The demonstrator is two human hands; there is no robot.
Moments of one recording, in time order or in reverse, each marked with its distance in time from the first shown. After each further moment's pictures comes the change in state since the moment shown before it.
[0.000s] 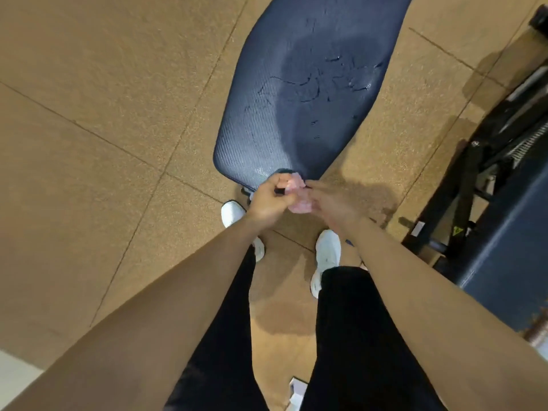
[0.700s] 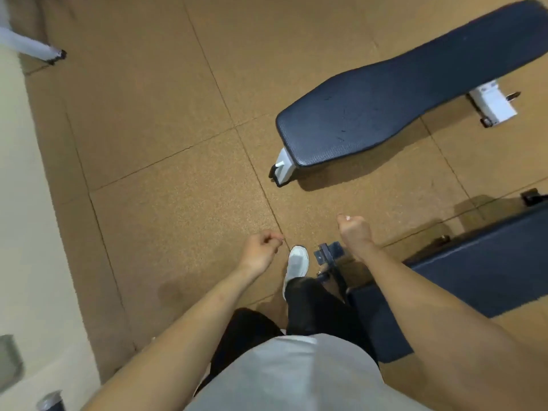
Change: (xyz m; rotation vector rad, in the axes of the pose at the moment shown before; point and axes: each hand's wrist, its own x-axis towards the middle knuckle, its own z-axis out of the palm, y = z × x) left_hand -0.389 -0.031 0.257 -0.333 0.584 -0.212; right_hand -0.253 0.130 -0.149 -0.699 0.161 -0.250
